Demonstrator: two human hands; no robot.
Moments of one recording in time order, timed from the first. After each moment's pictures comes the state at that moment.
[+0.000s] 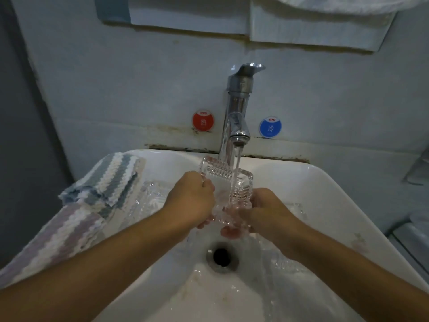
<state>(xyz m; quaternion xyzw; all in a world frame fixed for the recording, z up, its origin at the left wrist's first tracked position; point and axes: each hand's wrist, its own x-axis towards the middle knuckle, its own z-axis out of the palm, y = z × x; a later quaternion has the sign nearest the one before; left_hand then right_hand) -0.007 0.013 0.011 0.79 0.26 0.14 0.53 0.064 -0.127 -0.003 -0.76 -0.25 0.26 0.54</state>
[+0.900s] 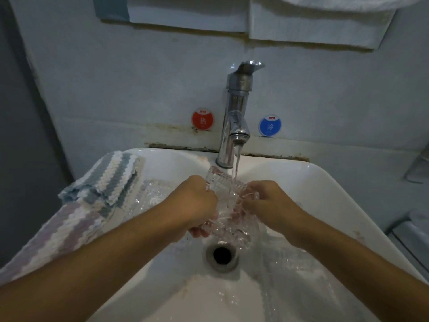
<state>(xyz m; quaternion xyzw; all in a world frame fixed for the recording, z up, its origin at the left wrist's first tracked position) -0.012 0.015 0.019 0.83 0.24 0.00 0.51 0.078 -0.128 0.002 -0.85 -0.27 0.14 0.42</state>
